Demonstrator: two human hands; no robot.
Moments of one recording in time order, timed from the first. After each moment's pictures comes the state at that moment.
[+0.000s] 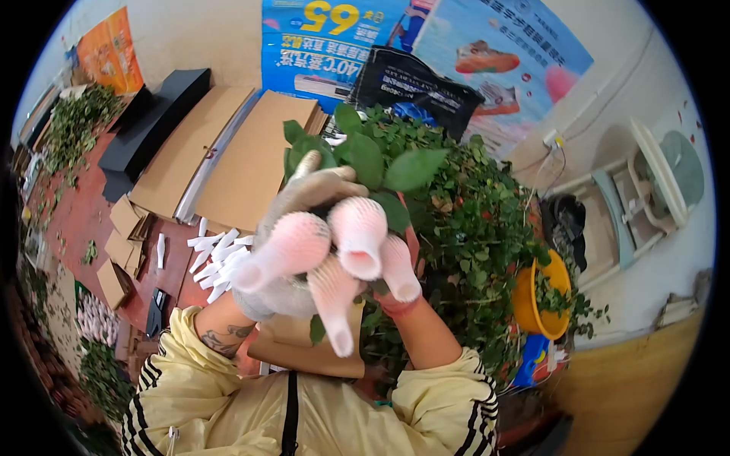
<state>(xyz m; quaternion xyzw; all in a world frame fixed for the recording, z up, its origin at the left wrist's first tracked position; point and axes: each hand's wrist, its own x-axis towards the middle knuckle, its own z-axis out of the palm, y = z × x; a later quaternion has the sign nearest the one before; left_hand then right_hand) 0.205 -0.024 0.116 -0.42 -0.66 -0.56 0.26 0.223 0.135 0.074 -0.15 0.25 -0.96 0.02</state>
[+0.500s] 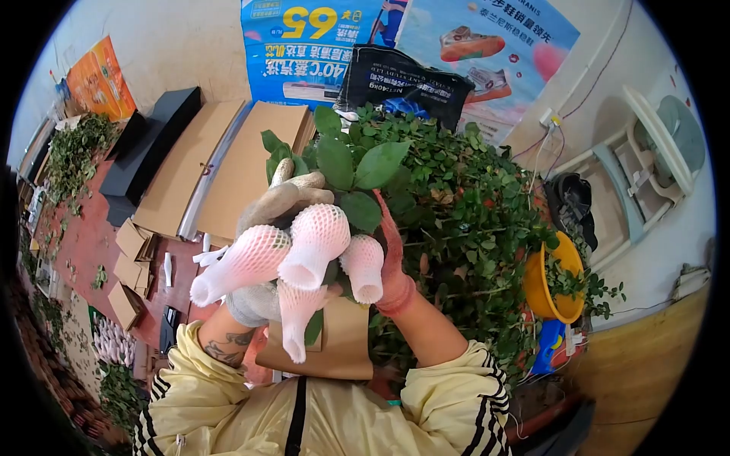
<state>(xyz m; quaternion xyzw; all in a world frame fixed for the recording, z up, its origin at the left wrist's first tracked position) 0.196 -0.026 0.100 -0.45 -0.63 -0.55 0.29 0.197 0.150 0.031 -0.34 0.28 -0.89 0.08</state>
